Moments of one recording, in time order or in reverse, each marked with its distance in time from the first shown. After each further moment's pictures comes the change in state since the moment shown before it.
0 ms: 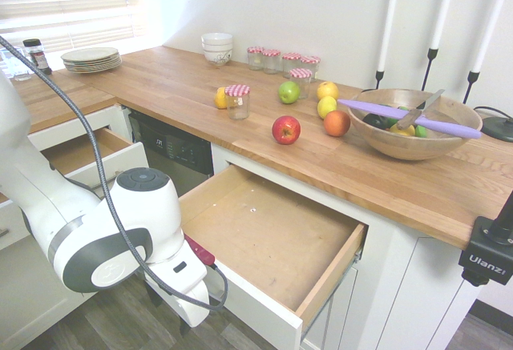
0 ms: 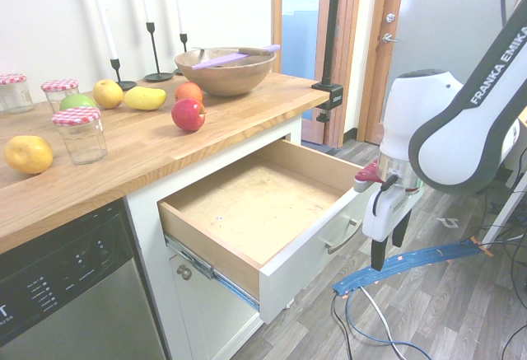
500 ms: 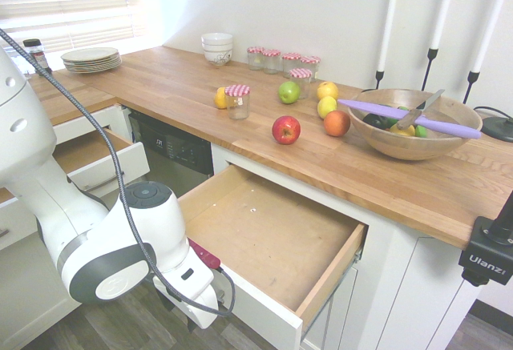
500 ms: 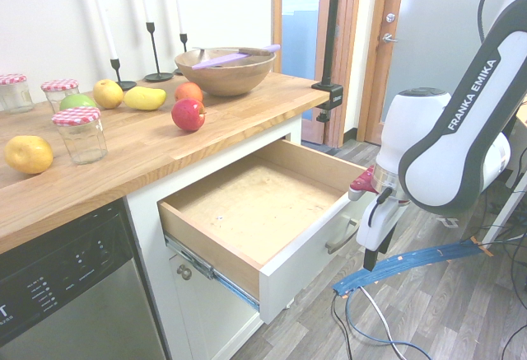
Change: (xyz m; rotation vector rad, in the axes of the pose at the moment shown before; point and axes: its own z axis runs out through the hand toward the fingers) arm 0.007 -0.004 0.021 0.047 0.041 -0.041
